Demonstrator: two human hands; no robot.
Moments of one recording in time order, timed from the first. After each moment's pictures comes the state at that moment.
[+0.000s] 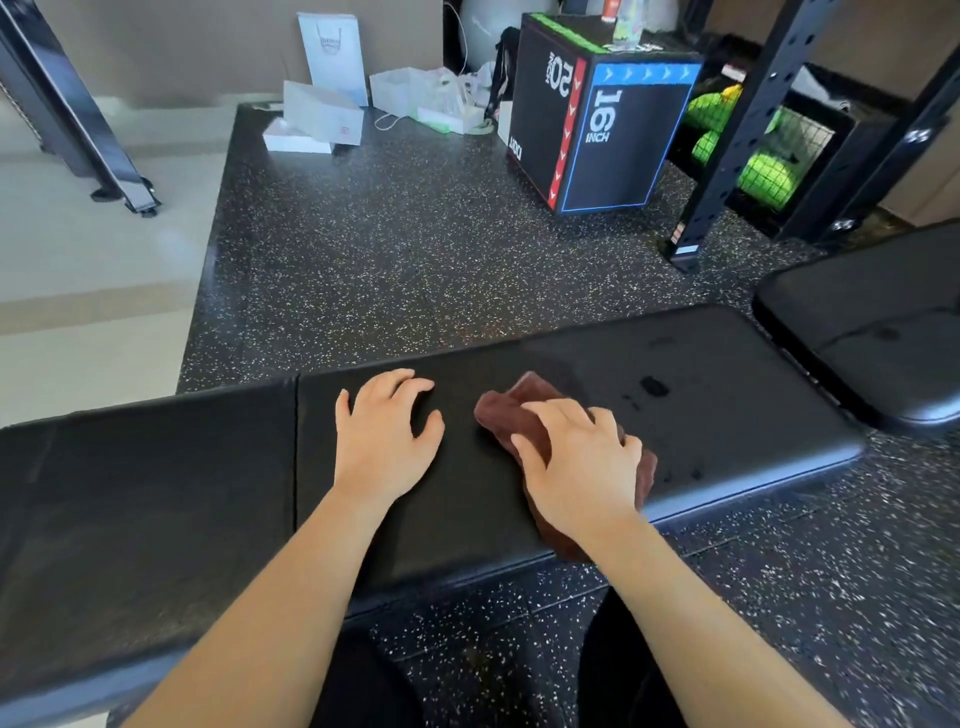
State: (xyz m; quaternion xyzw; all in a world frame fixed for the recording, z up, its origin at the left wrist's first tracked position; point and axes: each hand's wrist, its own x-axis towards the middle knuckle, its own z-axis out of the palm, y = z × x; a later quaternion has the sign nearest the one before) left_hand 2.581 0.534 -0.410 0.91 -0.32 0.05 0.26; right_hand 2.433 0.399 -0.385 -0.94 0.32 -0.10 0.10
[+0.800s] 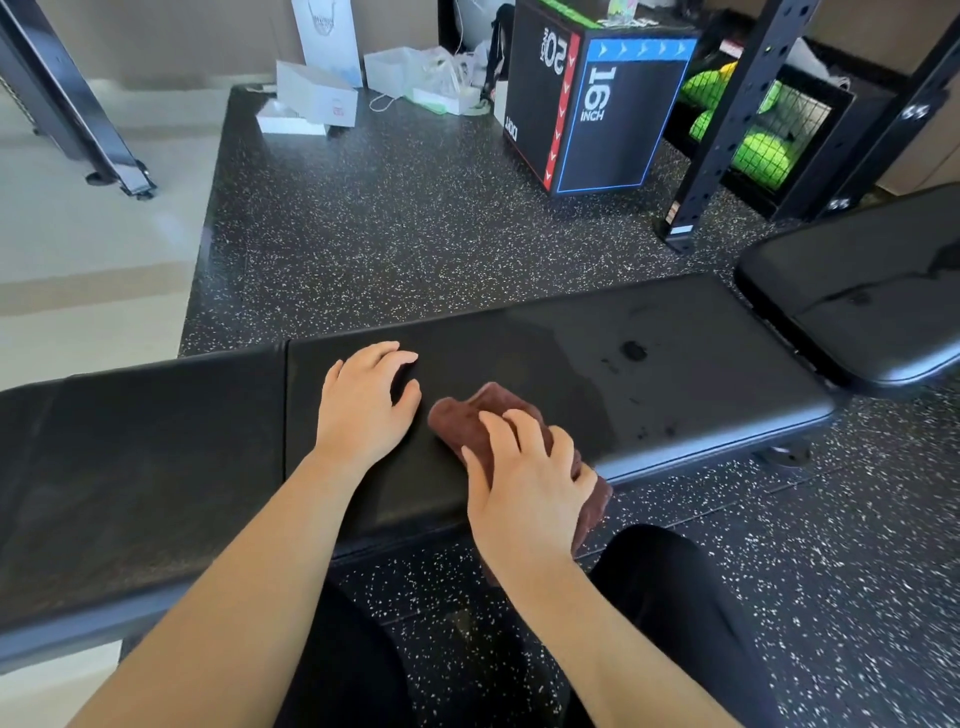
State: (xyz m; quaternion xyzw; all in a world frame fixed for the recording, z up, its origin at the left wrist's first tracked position) left_hand 2.573 0.543 -0.403 0.91 -0.34 0.02 0.25; right_hand 2.401 0.474 -0.394 -0.91 0.36 -0.16 0.10
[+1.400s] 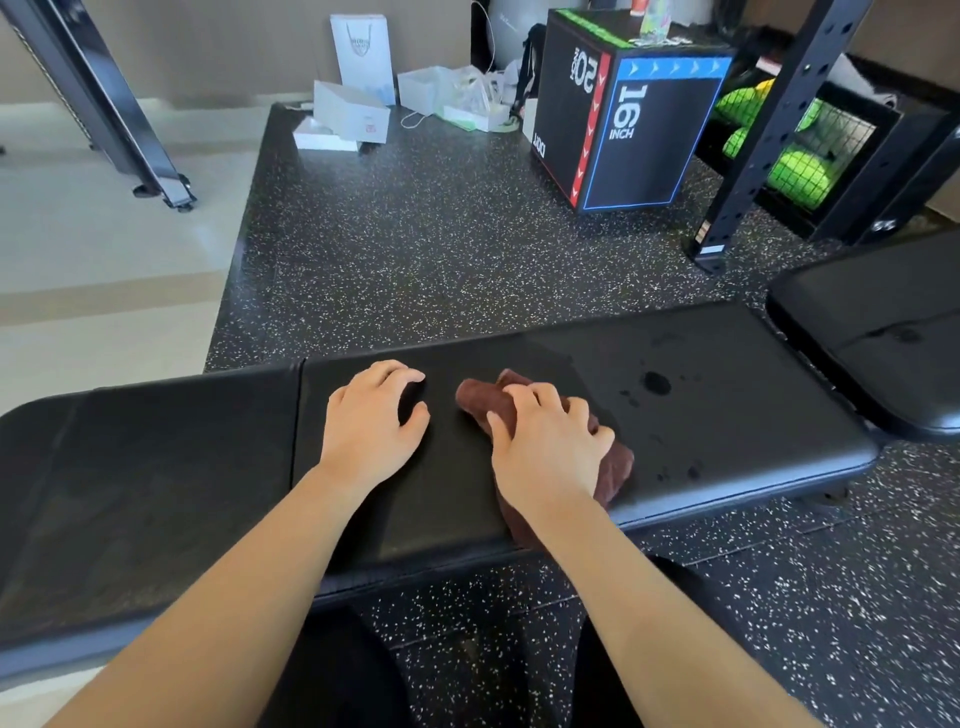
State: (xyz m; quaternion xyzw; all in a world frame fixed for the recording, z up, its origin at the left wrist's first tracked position) left_hand 2.578 0.541 -0.397 0.92 -0.33 0.03 0.23; right_hand 2.450 0.414 -0.382 -0.93 0.34 -0.09 0.12
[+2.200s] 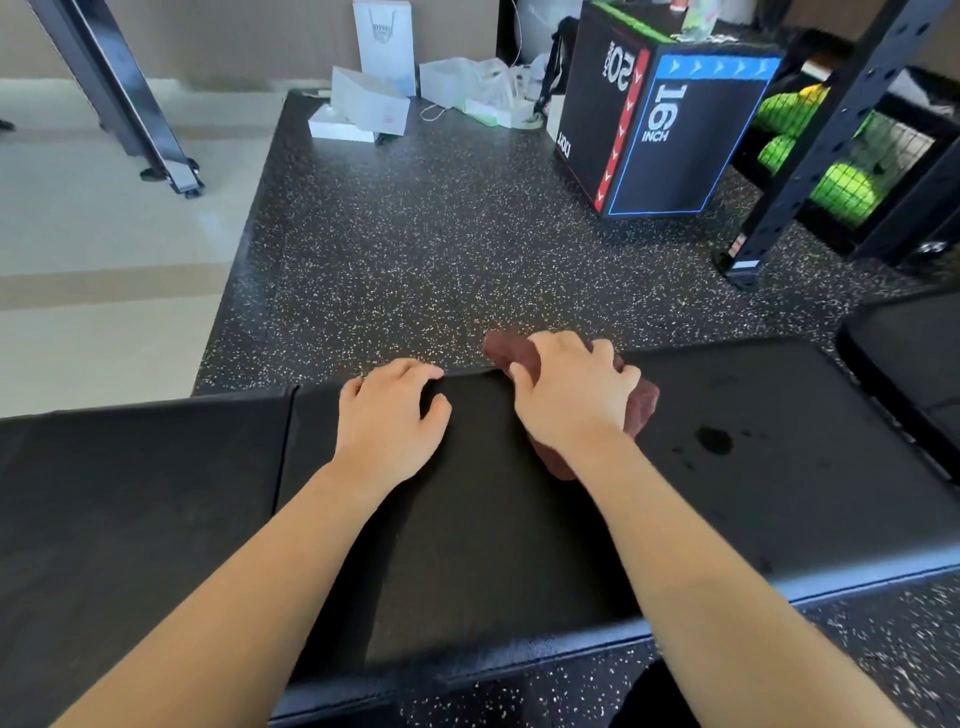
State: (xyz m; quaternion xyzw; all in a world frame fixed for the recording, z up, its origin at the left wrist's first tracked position) left_hand 2.624 0.504 -0.404 0.93 -0.30 0.01 0.23; right_hand 2.549 0.339 -0.382 -0.95 0.29 -0.10 0.07
